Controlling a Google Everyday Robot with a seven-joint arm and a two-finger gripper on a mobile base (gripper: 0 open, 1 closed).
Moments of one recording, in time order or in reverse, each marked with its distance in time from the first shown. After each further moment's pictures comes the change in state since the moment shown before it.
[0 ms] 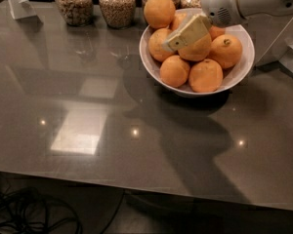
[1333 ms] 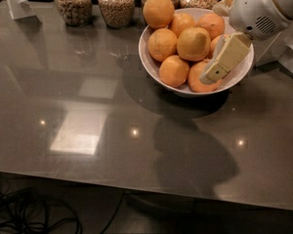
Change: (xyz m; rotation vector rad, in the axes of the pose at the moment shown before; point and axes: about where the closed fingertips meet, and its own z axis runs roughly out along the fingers) arm 0.048 0.059 -0.071 -0.209 0.338 -0.051
